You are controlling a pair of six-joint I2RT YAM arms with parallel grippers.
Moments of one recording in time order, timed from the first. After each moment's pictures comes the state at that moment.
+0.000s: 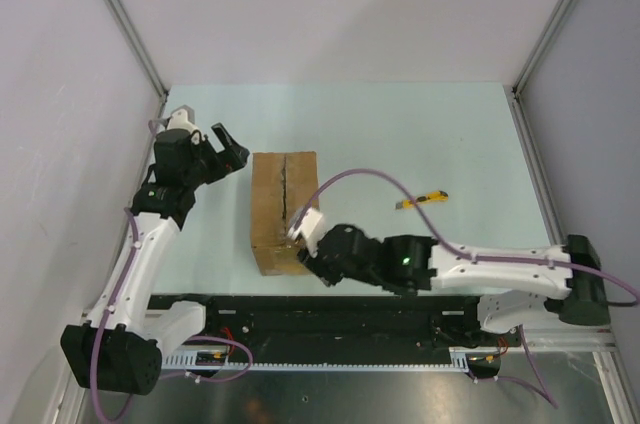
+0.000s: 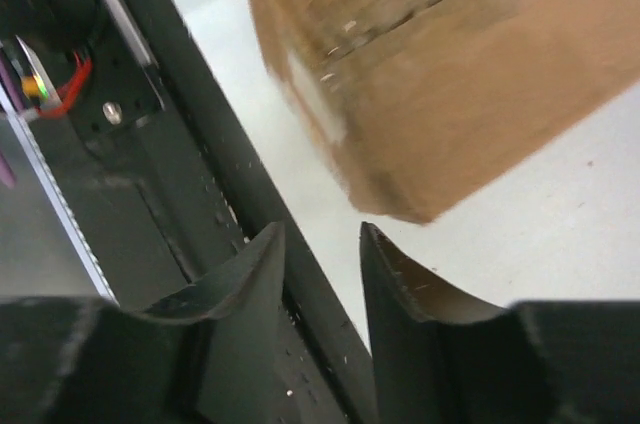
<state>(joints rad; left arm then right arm) -0.10 1.01 0.95 -0.43 0.07 -0.51 1.38 1.27 1.10 -0.41 0.28 0.19</state>
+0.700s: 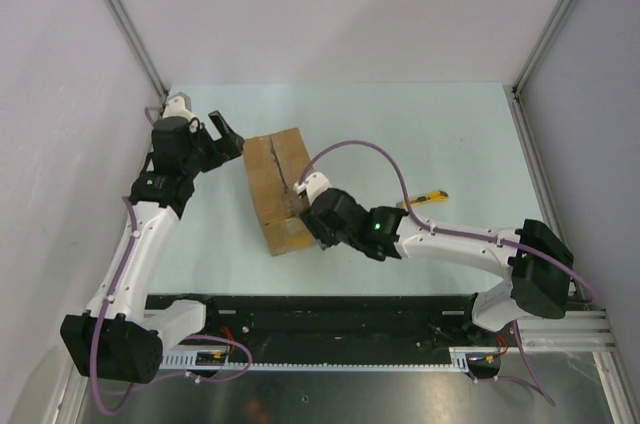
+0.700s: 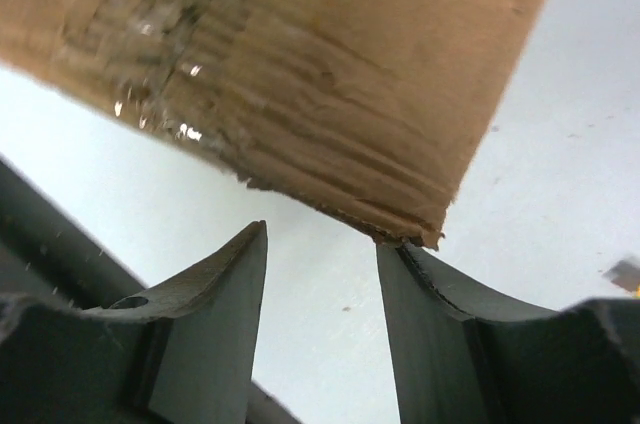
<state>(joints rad) -0.10 1.07 1.04 -0.43 0.01 -0.47 1.18 1.51 1.11 -0.35 0.32 0.22</state>
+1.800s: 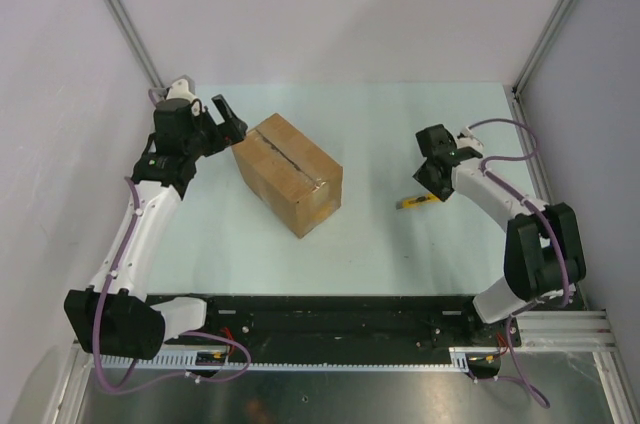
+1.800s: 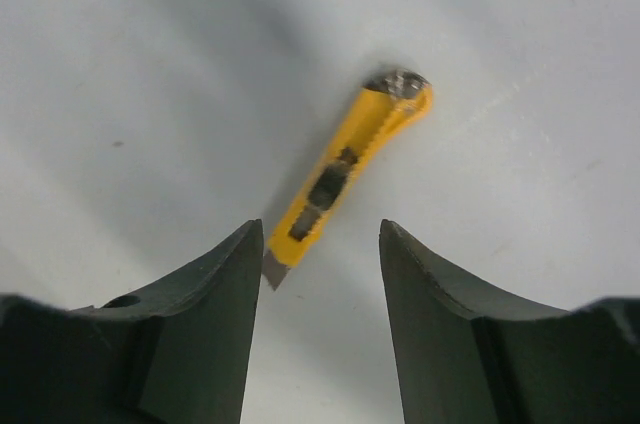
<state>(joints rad) -0.10 1.20 1.17 -0.43 0.03 -0.46 0.35 1.53 1.09 -0.63 0.43 0.96</state>
